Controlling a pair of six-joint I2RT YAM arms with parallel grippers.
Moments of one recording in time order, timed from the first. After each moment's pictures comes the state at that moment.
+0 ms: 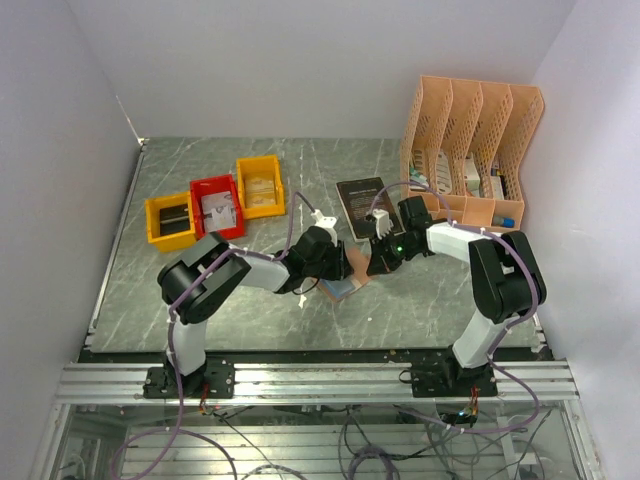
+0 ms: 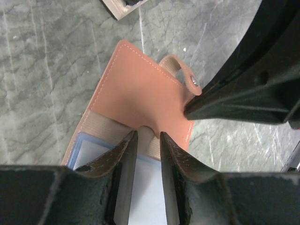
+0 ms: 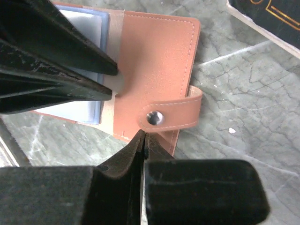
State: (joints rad) left arm -0.85 1.92 0.89 0.46 0.09 -0.62; right arm 0.27 1.73 0.92 -0.36 -0.69 -0.32
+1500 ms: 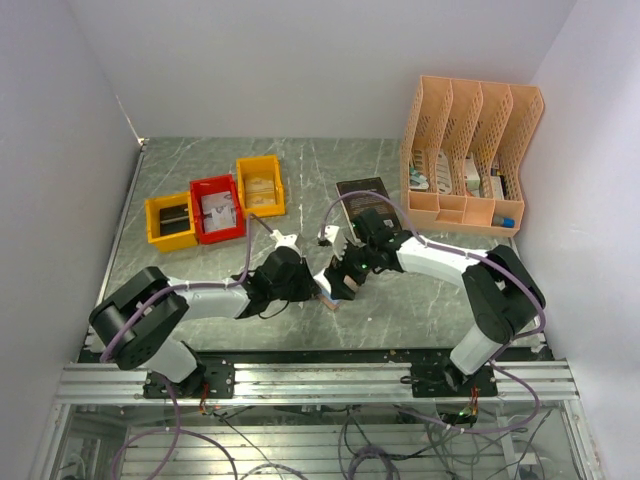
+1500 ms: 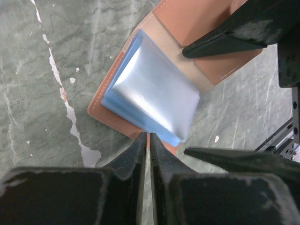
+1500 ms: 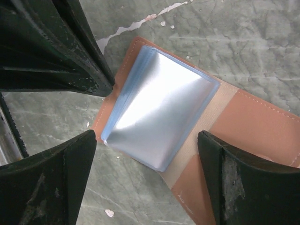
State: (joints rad) left arm -0.85 1.48 0.55 0.29 0.00 -0.84; right arm 0.64 1.65 0.92 -0.30 -0.54 -0.39
